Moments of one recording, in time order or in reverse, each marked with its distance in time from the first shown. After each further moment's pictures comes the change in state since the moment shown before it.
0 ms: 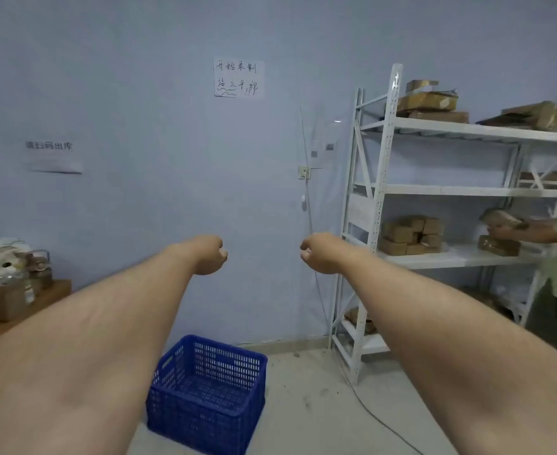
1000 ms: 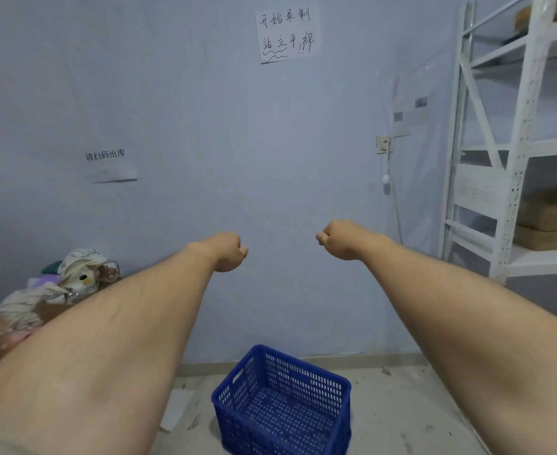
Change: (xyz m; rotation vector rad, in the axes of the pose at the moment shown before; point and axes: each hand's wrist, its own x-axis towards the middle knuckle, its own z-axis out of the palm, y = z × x) left_hand 0.277 -0.096 0.024 0.177 -0.026 -0.146; right_hand 0.341 -0.011 0.091 0.275 -0.033 -0.075
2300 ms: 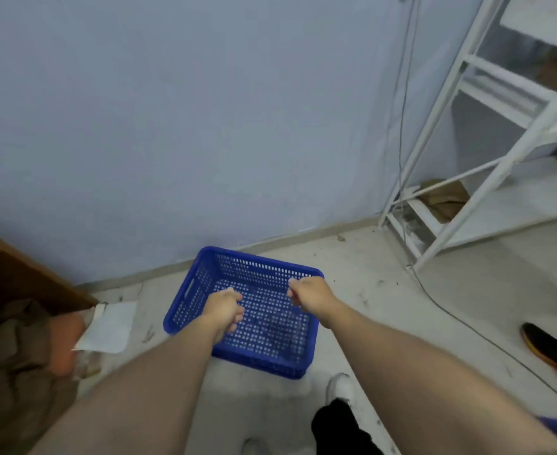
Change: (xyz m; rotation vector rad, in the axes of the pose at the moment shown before) left_hand 0.295 -0.072 0.412 -1.149 -0.661 -0.668; right_hand 0.221 0.083 0.416 0.832 -0.314 0.849
